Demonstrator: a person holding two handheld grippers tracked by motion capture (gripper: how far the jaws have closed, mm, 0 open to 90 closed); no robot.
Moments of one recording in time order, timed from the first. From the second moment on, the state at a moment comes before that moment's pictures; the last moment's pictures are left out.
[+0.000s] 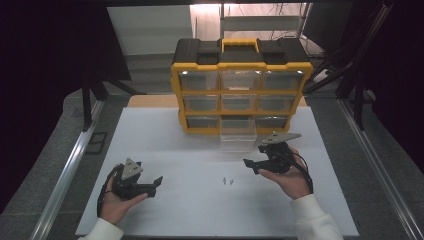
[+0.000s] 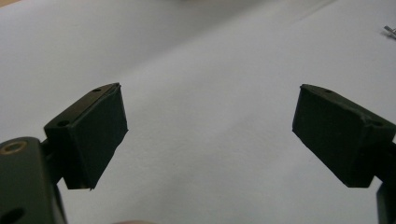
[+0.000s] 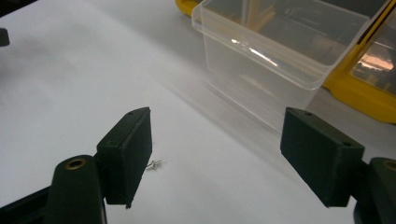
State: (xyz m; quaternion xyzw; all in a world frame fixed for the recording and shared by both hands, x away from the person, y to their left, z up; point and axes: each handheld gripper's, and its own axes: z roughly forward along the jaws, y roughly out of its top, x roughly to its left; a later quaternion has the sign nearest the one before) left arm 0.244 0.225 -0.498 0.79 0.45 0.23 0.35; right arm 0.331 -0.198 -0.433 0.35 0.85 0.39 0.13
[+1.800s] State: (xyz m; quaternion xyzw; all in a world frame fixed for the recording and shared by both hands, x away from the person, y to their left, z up) left arm 0.243 0.223 -0.496 0.79 0.45 0.23 0.35; right arm 0.321 -0.144 -0.491 0.30 0.91 0.28 0.09
